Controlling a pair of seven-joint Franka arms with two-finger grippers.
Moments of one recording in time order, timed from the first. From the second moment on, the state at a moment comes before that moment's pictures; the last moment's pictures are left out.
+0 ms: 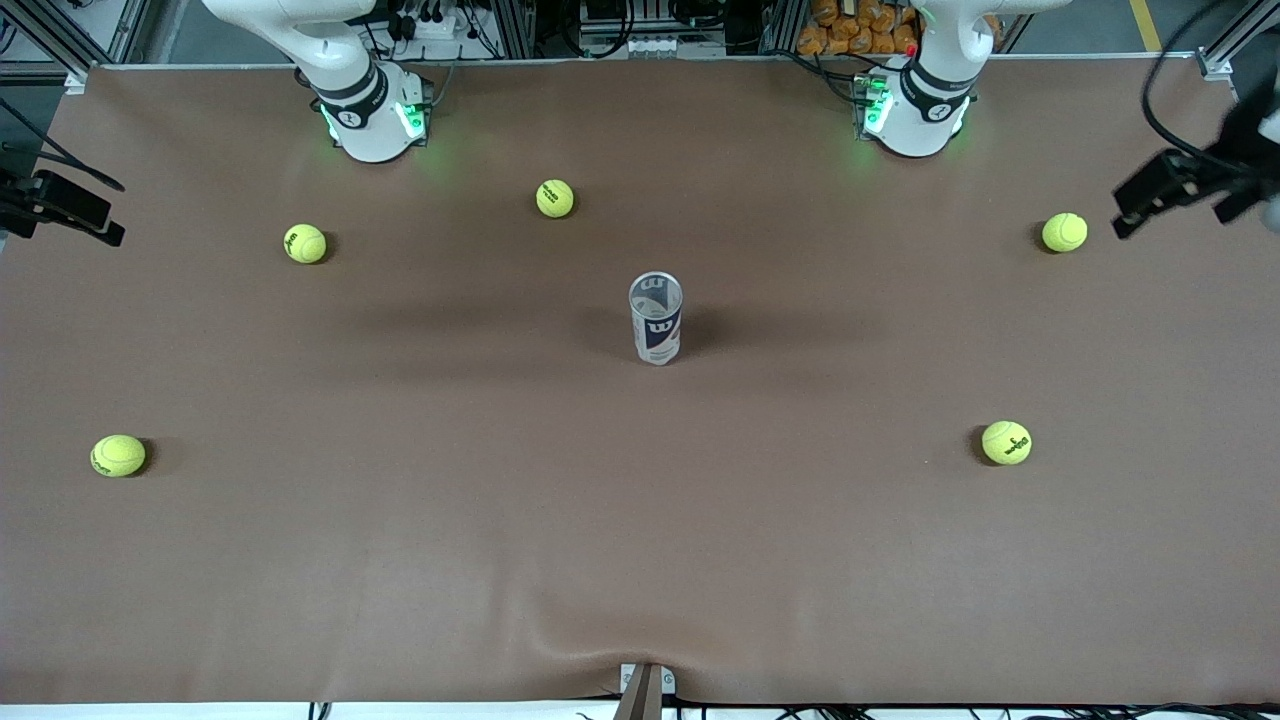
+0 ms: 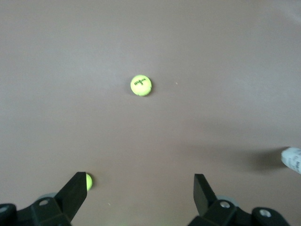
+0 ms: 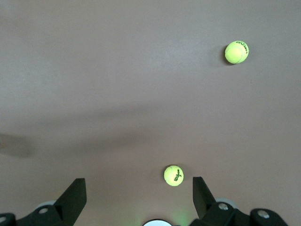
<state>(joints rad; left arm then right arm) 0.00 -0.01 -0.07 -1.45 0.07 1.48 -0.18 0.07 -0.03 -0.14 -1.51 0.01 1.42 0.04</state>
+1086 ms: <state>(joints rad) -0.02 0.03 0.07 -1.50 0.03 1.51 -0.02 0.08 -0.02 -0.14 -1.51 0.01 1.44 0.04</state>
